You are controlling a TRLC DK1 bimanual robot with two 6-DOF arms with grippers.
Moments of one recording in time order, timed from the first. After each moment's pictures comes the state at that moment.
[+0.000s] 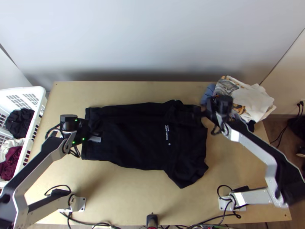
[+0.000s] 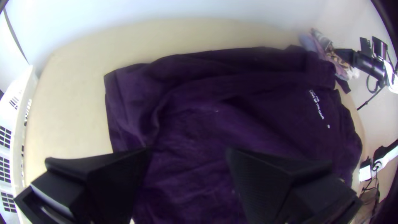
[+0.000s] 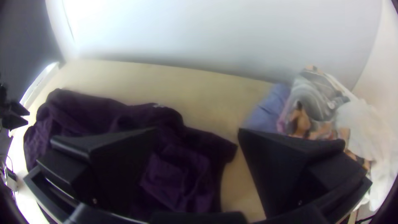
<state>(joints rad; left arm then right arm) -0.12 1.19 0.71 -0.36 0.15 0.03 0.28 1.53 0.95 0.04 -0.03 0.02</state>
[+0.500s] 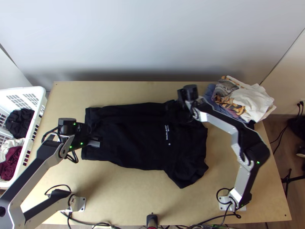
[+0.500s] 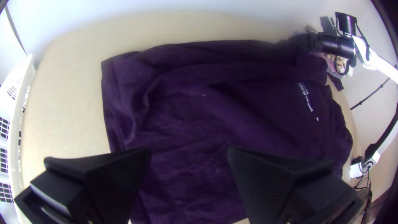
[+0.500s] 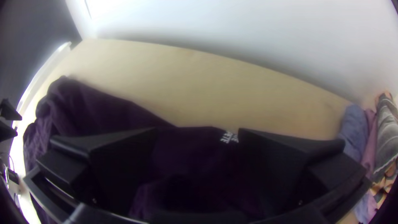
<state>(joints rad) -0.14 1.10 0.71 -0.49 0.17 -0.01 0.45 1.98 1.37 -0.02 -0.04 0.07</state>
